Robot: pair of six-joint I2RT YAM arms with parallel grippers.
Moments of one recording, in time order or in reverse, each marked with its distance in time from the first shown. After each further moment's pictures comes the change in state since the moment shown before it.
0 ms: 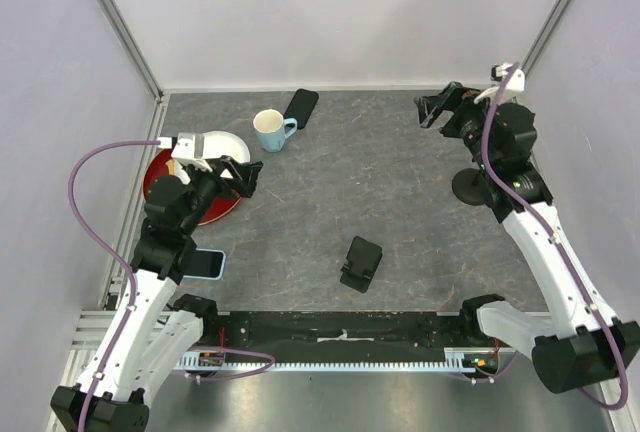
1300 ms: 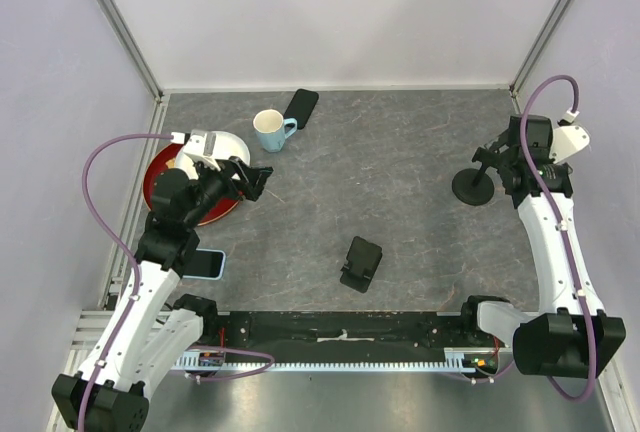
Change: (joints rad) left arm 0.000 0.059 0.008 0.008 0.139 -0.010; right arm -0.288 0.078 0.028 -0.628 0.568 0.348
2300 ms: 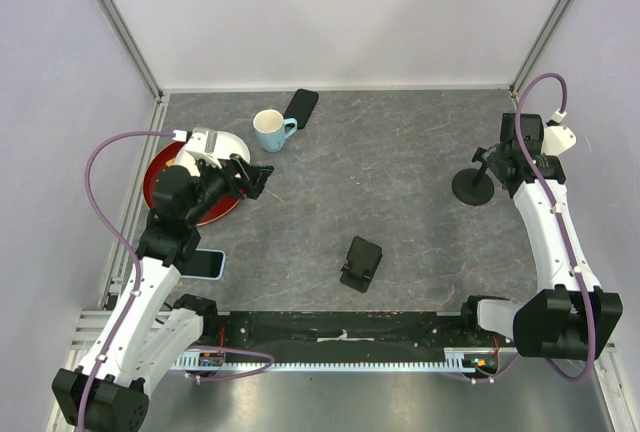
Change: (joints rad) left arm 0.000 0.021 0.009 0.000 0.007 -0.021; right arm 0.000 0.093 0.014 -0.047 -0.090 0.061
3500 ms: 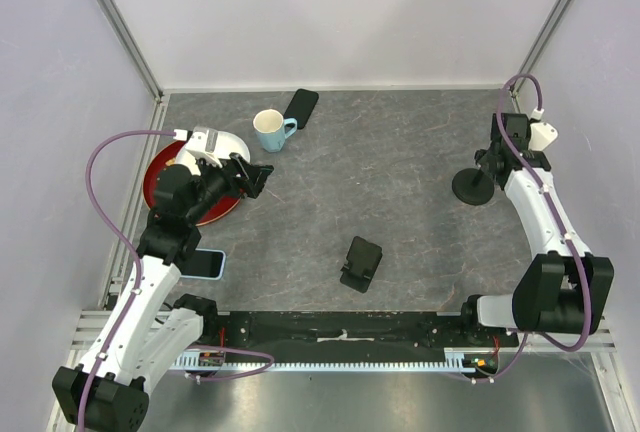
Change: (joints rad) left arm 0.000 0.015 0.004 0.000 0.001 -0.005; right arm 0.001 0.136 -0.040 0.119 0.001 -0.142
